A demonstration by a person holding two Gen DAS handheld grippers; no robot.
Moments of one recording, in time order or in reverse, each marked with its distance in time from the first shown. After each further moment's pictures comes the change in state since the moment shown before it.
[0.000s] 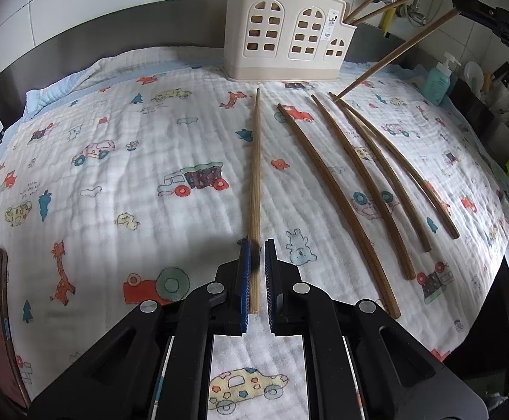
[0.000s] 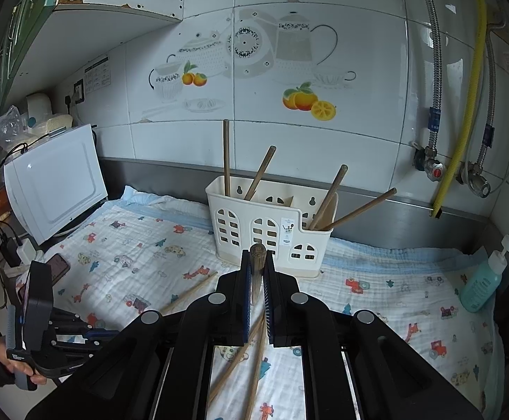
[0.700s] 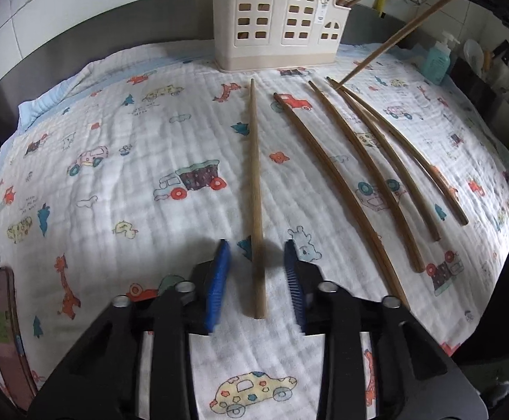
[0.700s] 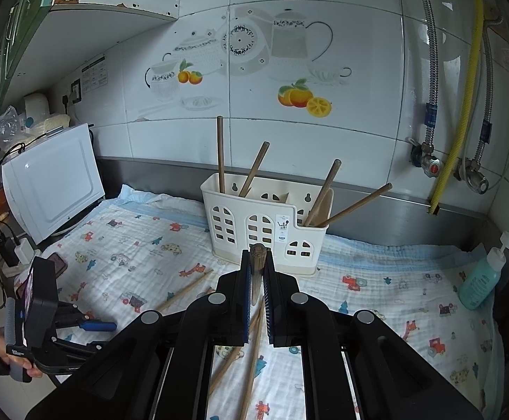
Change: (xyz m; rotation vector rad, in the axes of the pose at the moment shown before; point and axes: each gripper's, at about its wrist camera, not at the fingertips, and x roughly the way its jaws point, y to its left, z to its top) left arm 0.007 -0.005 0.006 0.067 0.059 0.026; right arm 0.000 -0.005 -0.003 0.008 0.006 -0.007
